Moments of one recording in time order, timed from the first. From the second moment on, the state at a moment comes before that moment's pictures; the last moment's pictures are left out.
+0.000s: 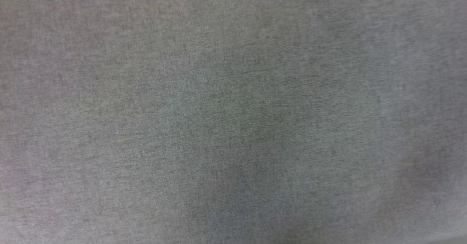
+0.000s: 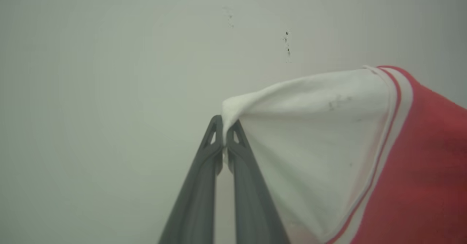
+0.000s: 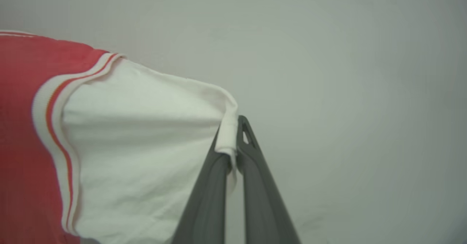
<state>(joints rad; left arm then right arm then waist) -1.79 0.70 -0.27 0.44 -0.54 -0.10 0.03 -1.70 -0.34 0.04 0.60 0.10 0.13 0.10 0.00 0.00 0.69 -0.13</state>
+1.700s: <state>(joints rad) -0.01 0.69 -0.49 0.23 -0.84 0.02 -0.17 -0.22 -0.70 0.42 0.36 0.73 0.13 0.12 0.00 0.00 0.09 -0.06</state>
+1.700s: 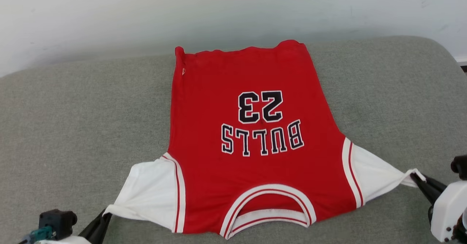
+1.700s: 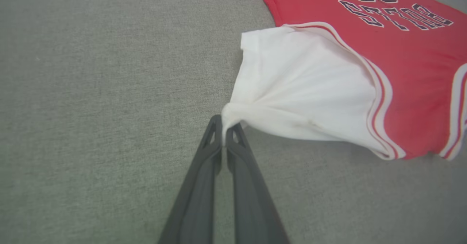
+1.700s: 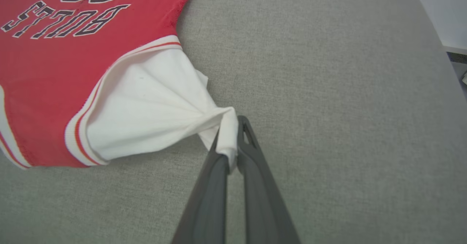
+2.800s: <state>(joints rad) 0.02 0.78 -0.55 -0.35 -0.74 0.10 -0.04 -0.50 -0.63 0.01 0.02 0.75 0.13 0.85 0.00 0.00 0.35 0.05</state>
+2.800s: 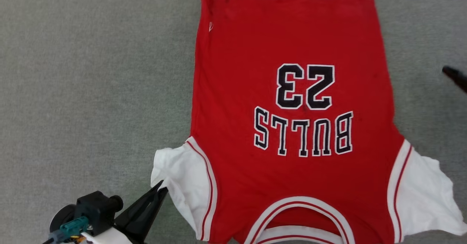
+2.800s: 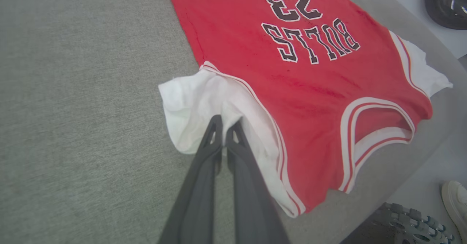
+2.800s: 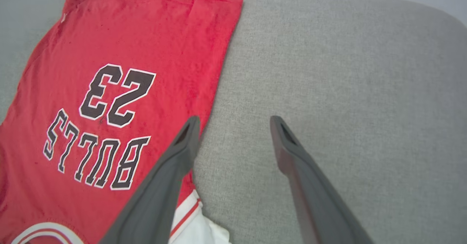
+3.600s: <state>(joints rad) -0.15 0.67 -0.65 -0.50 -0.64 0.08 0.01 -1.12 -0.56 -0.08 0.37 0.26 0.13 1.17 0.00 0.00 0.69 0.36</state>
